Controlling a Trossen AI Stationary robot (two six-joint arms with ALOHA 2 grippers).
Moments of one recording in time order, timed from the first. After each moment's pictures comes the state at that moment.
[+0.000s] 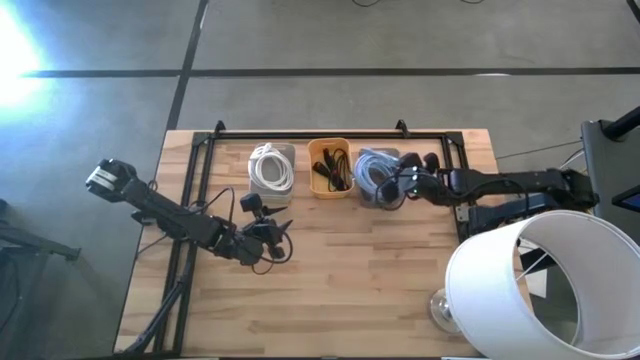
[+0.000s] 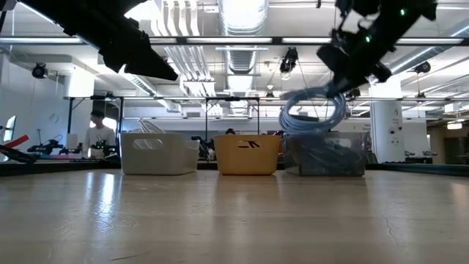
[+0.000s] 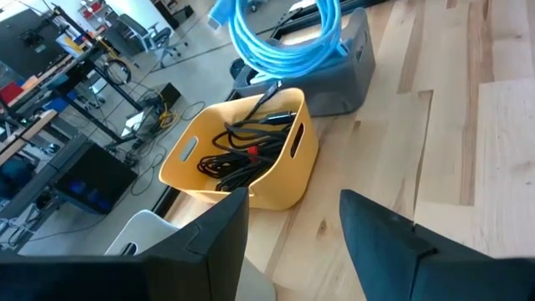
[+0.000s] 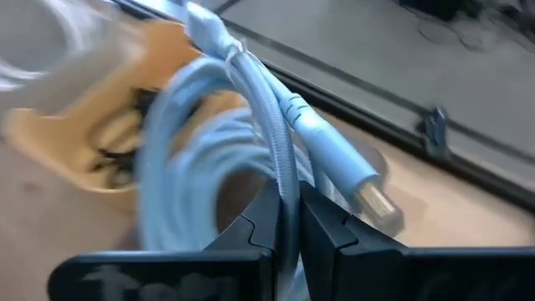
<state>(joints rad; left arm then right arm) -0.42 1.27 0.68 -0.04 -0.99 -0.08 -0.11 1.10 0.76 -0.51 0.69 0.61</state>
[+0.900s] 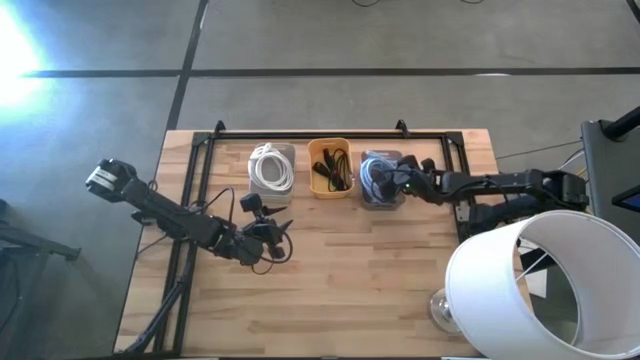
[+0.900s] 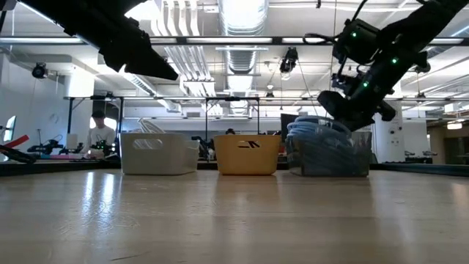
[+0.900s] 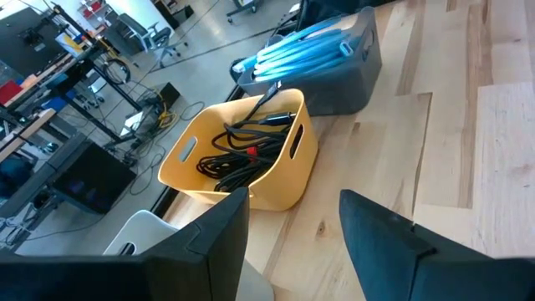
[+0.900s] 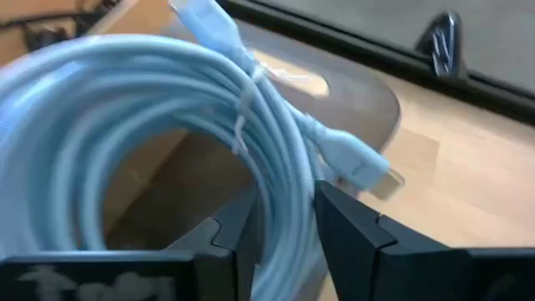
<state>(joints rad) -0.42 1.27 0.68 -0.04 -0.99 -0.09 -0.30 1.20 0.52 -0.20 0.58 0.62</state>
